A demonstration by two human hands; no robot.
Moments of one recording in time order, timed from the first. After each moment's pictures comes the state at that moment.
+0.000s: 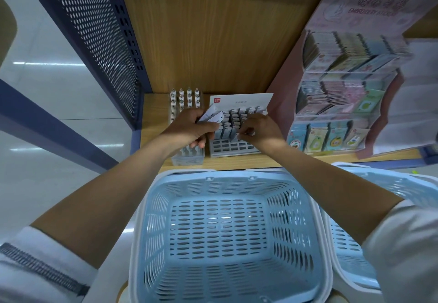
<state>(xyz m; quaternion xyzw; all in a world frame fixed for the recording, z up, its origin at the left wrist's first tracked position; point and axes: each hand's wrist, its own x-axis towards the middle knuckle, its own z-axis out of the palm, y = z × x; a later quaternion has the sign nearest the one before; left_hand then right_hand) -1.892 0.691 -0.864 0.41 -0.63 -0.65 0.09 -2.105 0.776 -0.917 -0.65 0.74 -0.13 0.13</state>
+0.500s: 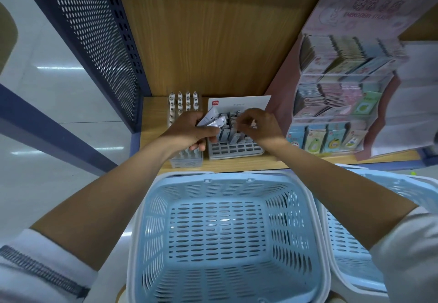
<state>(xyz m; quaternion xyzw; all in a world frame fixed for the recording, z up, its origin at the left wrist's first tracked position) -1.893 0.692 -0.860 0.41 -0.63 -0.65 0.08 -2.103 0.772 -0.896 -0.58 0.73 -0.29 0.22</state>
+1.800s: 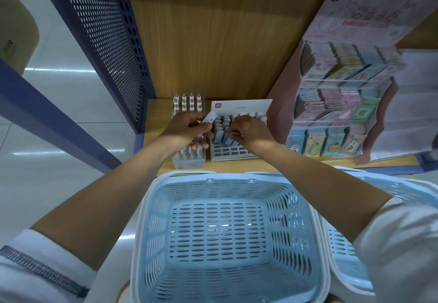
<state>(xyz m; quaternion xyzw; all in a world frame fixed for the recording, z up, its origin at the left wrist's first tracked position) -1.880 0.691 -0.860 0.43 -0.60 -0.67 0.14 -2.075 0.759 -0.888 -0.70 0.70 -0.05 0.13</state>
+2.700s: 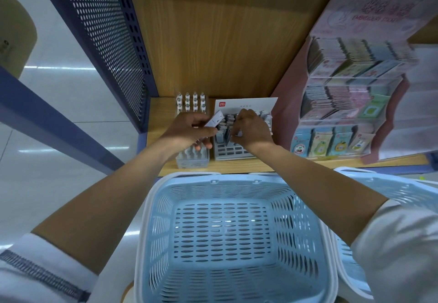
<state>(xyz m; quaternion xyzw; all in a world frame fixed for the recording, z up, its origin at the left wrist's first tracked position) -1.878 0.691 -0.858 0.43 -0.59 -0.67 0.13 -2.066 0.750 -0.907 -0.63 0.77 -0.06 0.10</state>
